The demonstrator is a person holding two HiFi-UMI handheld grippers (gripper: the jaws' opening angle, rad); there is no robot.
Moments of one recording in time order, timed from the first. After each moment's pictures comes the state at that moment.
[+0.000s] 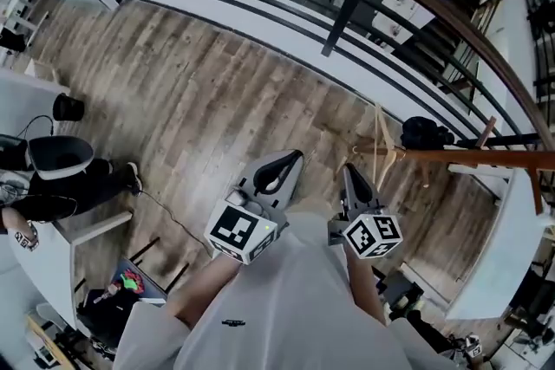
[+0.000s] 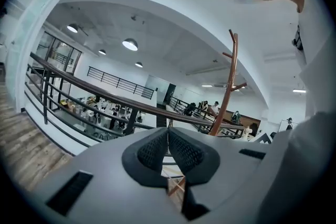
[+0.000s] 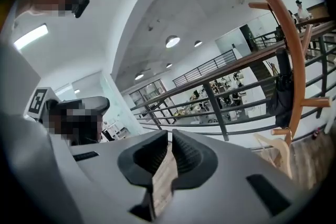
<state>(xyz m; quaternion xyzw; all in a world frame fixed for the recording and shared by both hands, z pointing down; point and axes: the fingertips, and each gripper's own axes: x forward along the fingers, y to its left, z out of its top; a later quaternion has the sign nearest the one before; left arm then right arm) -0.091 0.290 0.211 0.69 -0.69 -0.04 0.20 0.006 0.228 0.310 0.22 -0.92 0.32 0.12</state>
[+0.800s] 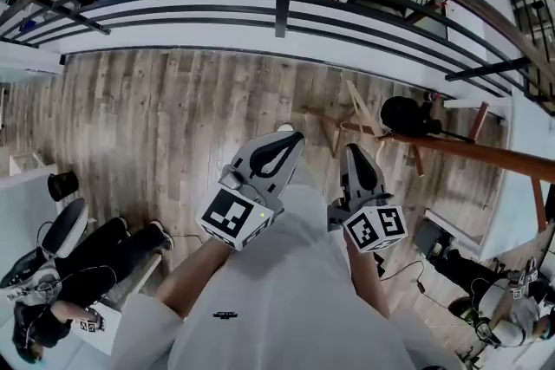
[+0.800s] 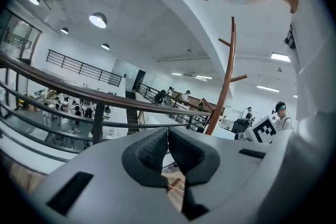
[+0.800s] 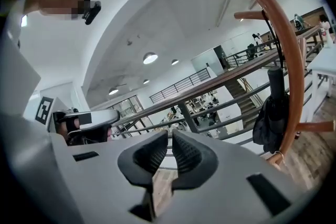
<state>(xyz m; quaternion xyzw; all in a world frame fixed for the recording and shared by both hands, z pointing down) -0.124 0.178 0.220 0.82 -0.53 0.00 0.19 -0.022 0.152 0.282 0.37 -0.88 0.29 0.04</state>
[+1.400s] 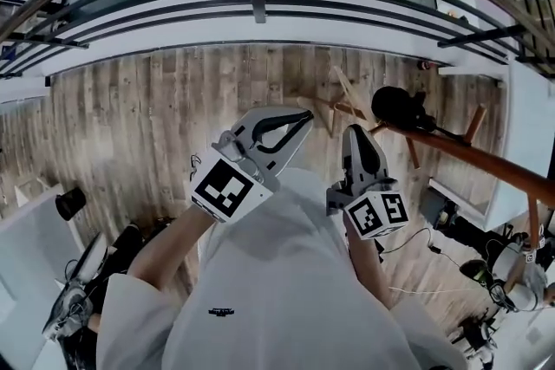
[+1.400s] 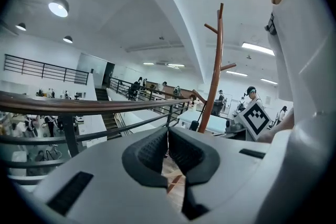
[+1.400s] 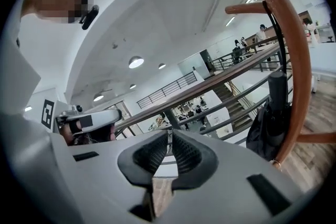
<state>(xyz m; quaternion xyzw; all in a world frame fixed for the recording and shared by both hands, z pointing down) -0.110 0.027 0.223 0.91 -0.39 0.08 0.14 -0.018 0.025 0.288 0.45 -0.84 0.32 0.03</state>
